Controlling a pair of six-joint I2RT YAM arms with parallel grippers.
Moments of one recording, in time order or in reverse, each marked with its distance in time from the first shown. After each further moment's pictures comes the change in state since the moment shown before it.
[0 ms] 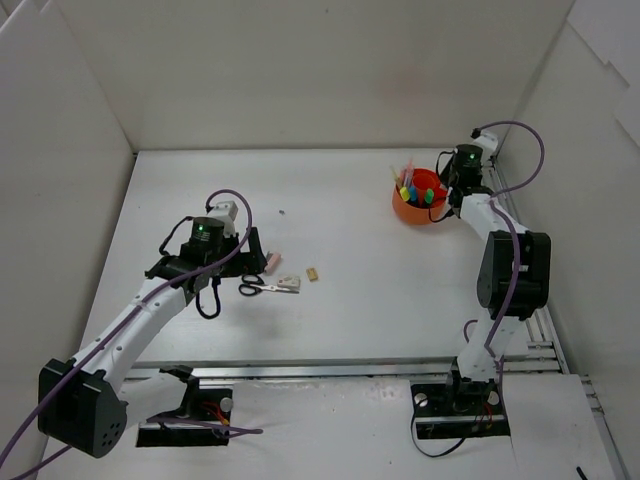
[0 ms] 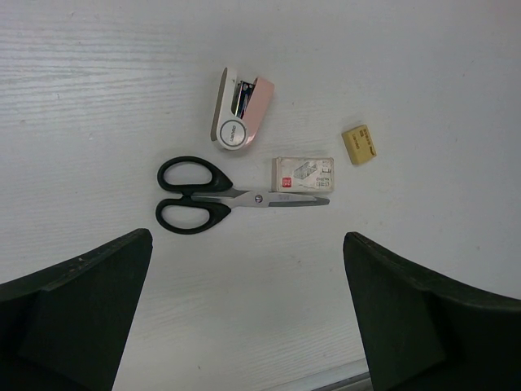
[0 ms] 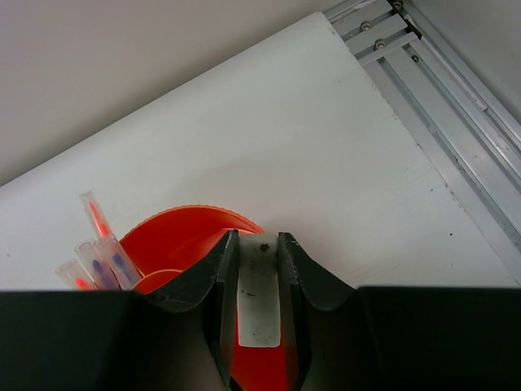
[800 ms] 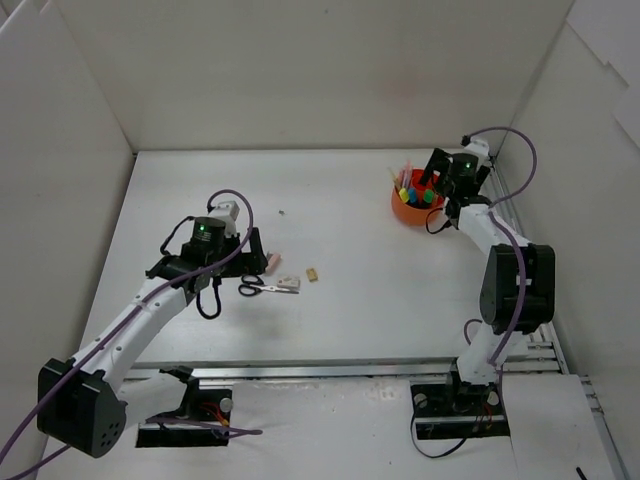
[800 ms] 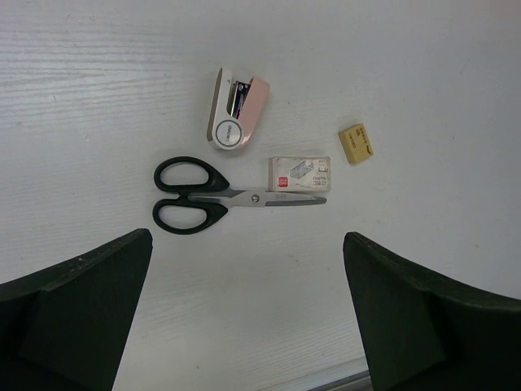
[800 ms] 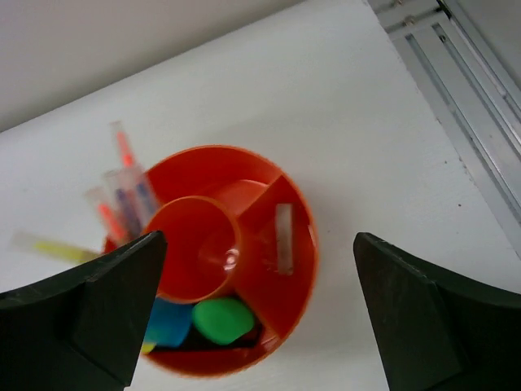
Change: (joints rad) left arm -0.013 0.010 0.008 -0.005 -0.003 0.001; right arm 0.023 -0.095 -0.140 0.028 -0.050 -0.035
